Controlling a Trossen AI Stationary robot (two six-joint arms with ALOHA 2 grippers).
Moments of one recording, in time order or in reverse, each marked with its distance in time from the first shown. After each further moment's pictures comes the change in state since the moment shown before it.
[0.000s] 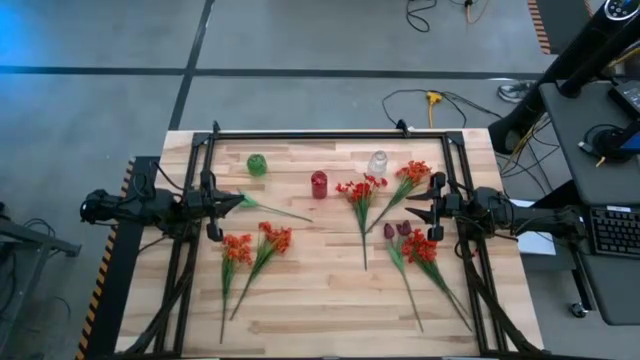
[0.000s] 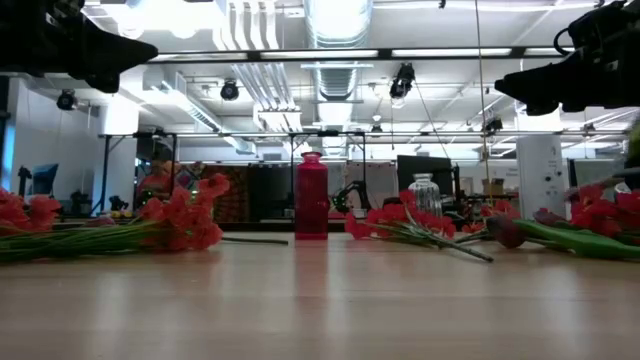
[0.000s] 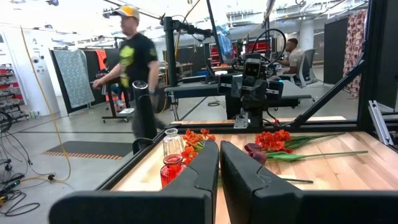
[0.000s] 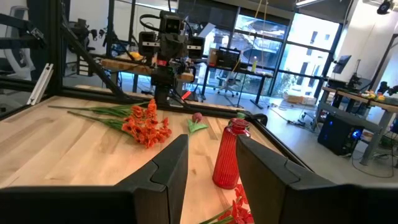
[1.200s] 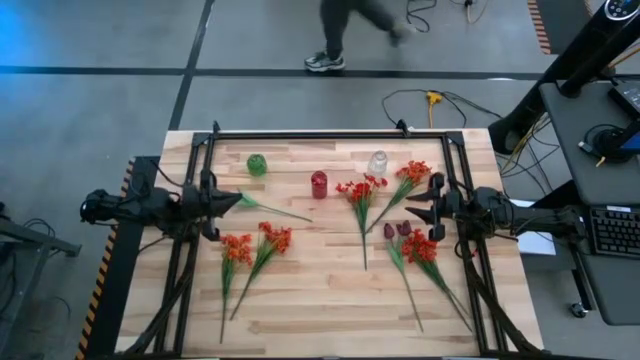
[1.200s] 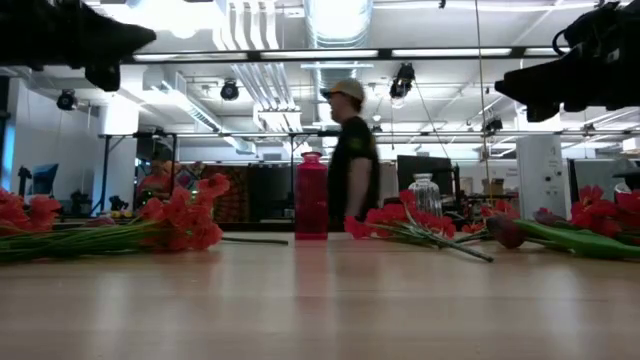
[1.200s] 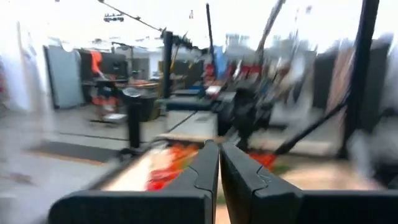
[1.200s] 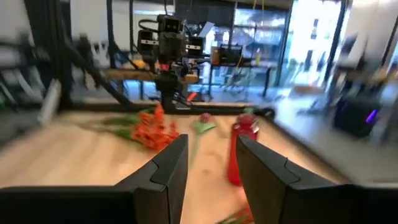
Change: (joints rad) left arm 0.000 0.000 0.000 0.109 0.025 -0.202; right arm 0.000 0.000 0.000 0.001 -0.002 0.188
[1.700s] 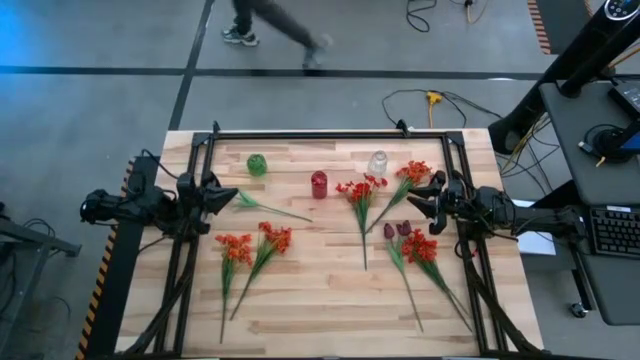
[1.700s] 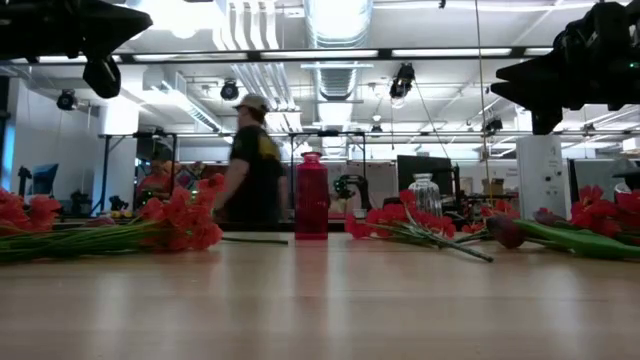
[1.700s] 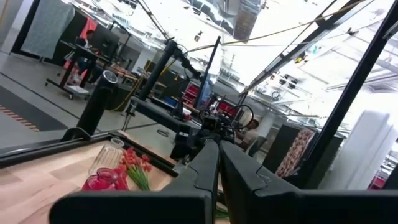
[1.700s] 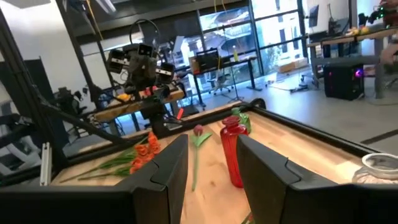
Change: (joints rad) left arm 0.000 0.000 0.000 0.077 -0.015 -0.333; right arm 0.000 0.000 0.000 0.045 0.132 0.223
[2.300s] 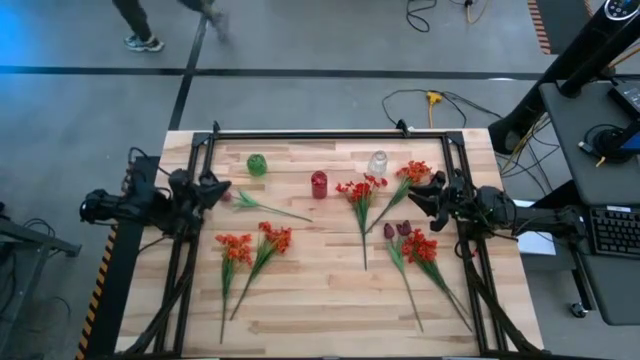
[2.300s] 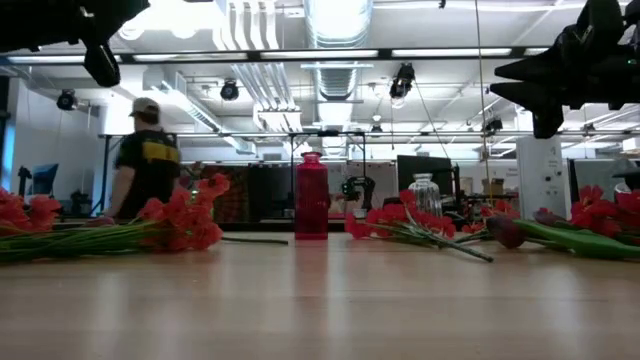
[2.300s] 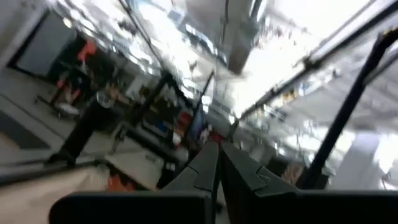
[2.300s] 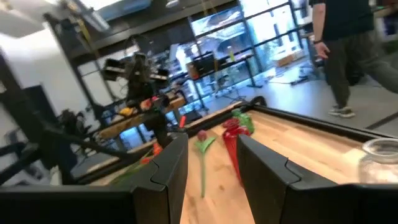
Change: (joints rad) left arm 0.000 0.020 0.000 0.120 -0.019 -0.028; right arm 0.000 0.003 0.000 0.024 0.014 0.115
